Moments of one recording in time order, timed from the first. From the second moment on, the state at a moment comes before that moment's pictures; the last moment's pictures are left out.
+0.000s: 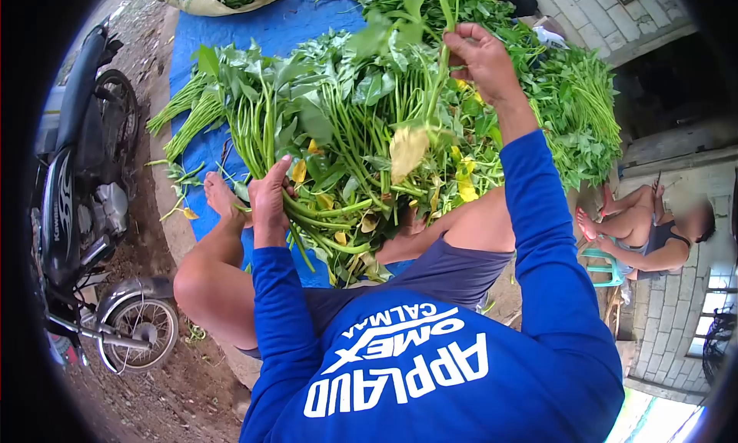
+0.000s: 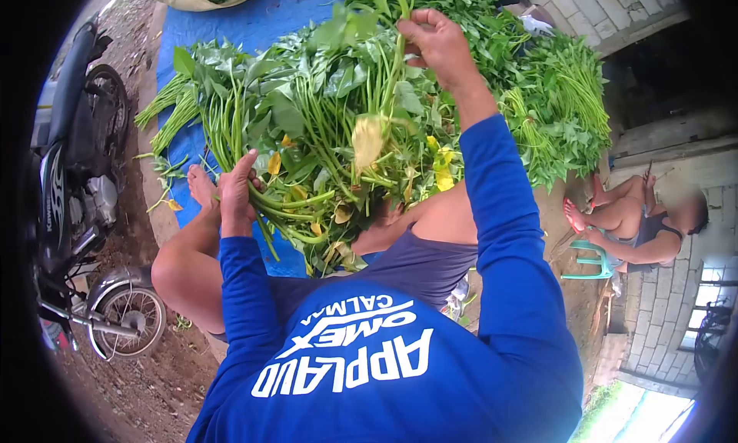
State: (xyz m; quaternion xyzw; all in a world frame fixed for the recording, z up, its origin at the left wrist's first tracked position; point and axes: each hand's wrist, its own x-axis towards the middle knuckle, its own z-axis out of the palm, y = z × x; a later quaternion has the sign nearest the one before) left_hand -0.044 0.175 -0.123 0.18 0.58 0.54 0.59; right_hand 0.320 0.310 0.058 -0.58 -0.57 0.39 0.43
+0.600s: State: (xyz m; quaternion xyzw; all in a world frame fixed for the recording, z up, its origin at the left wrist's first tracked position) left_hand -0.008 0.184 -0.095 0.25 0.52 0.60 0.56; right_hand 0.290 0.273 -0.027 -0.57 -0.61 0.46 0.31
